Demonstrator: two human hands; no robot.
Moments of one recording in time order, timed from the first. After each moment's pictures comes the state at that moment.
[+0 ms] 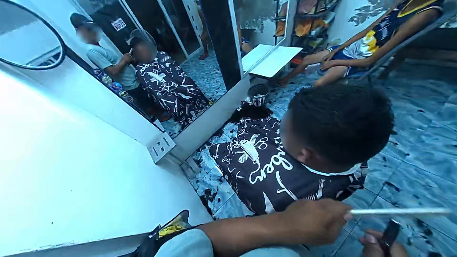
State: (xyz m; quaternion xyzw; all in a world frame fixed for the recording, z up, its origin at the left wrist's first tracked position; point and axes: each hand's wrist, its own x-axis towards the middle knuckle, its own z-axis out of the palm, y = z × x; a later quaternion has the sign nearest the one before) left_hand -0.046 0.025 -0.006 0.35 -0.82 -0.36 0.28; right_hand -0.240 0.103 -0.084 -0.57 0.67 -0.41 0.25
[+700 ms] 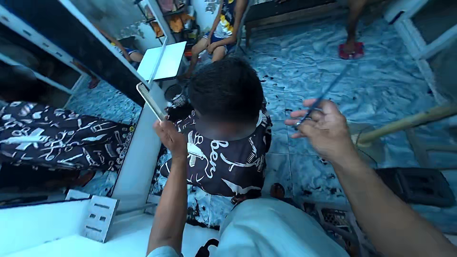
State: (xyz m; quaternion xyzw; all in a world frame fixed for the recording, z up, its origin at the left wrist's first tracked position) left_hand 0.077 -0.165 -0.047 0.44 -0.71 -0.13 0.53; right_hand -0.267 0.035 -0.001 -0.41 0.66 -0.56 0.30
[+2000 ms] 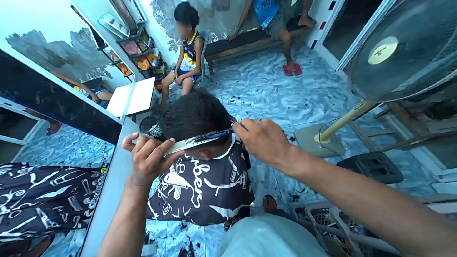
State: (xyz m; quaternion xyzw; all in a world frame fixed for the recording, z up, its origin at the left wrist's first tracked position) left_hand 0.062 -0.195 0.040 0.04 -0.88 0.13 0.45; right_hand -0.224 0.002 0.056 -0.70 0.67 -0.17 -0.15
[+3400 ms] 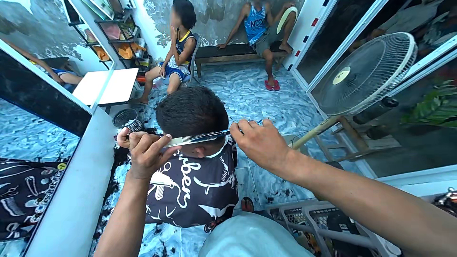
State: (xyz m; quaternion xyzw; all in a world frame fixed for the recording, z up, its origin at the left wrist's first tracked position) left_hand 0.065 -0.208 -0.016 0.09 -0.83 0.10 0.54; right_hand -0.187 0.010 0.088 -0.70 0.69 0.01 -0.18
